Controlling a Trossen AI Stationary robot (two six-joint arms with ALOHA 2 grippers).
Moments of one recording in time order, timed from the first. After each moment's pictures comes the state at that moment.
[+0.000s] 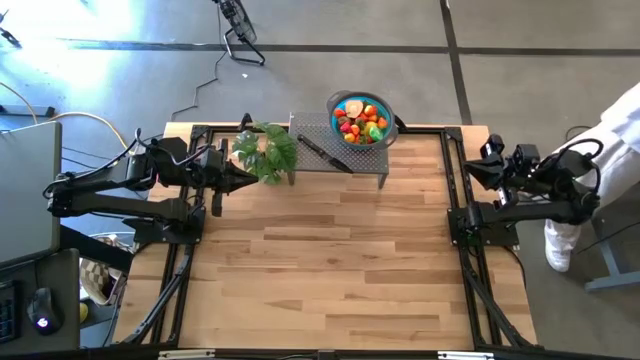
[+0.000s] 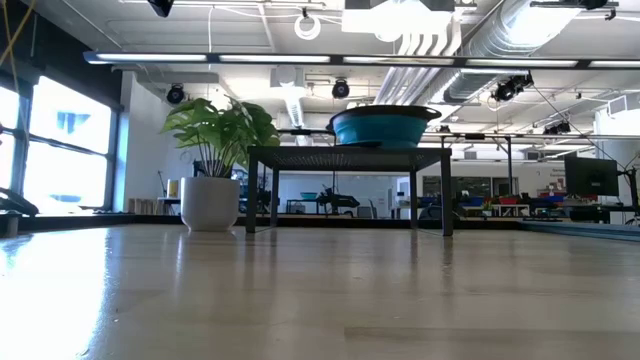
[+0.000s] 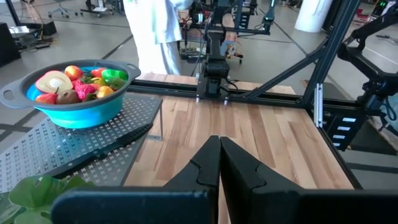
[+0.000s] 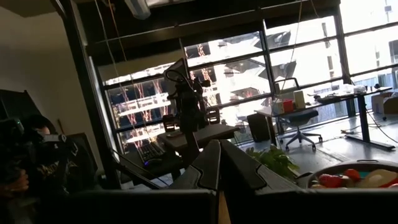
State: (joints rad) left arm 0.12 0.66 0.90 -0.40 0.06 -0.06; right arm 0.05 0.13 0.75 -0.36 0.16 0.20
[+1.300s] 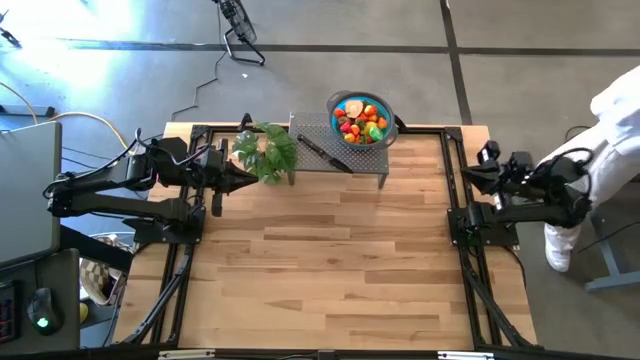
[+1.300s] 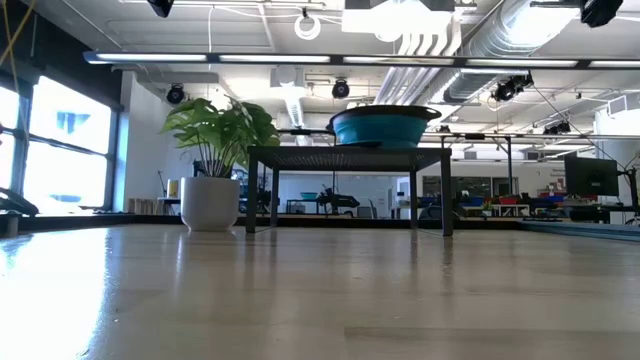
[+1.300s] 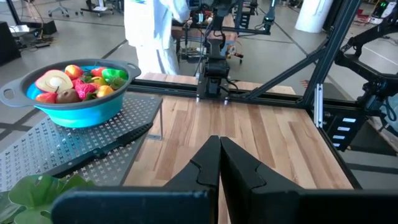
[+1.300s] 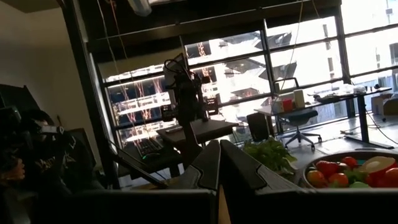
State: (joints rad) left arm 0.12 0.66 0.90 -0.40 0.06 -0.06; right arm 0.05 0.01 0.65 -0.37 0.15 0.19
